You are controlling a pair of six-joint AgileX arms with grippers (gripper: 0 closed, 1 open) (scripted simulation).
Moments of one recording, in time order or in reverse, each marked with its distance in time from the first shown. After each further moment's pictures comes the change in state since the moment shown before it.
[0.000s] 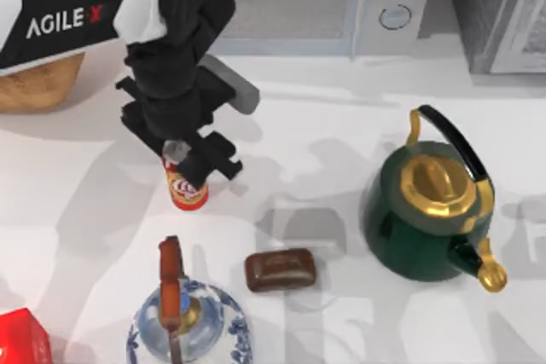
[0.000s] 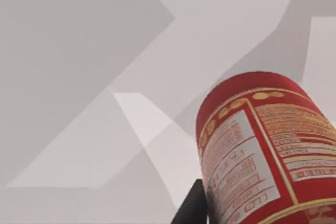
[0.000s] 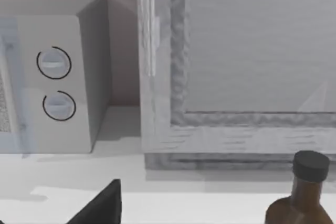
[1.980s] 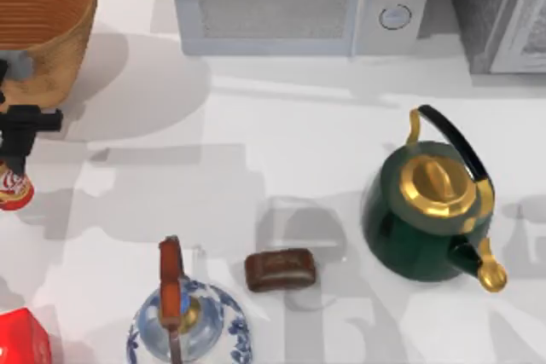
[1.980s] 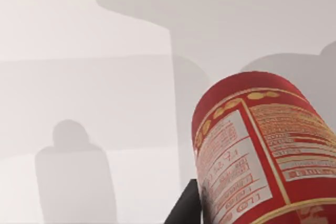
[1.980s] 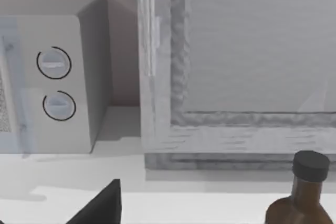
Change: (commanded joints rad) left arm 0.505 -0.200 -0.205 0.005 -0.006 -0.275; right arm 0.000 0.000 0.000 0.000 0.000 0.000
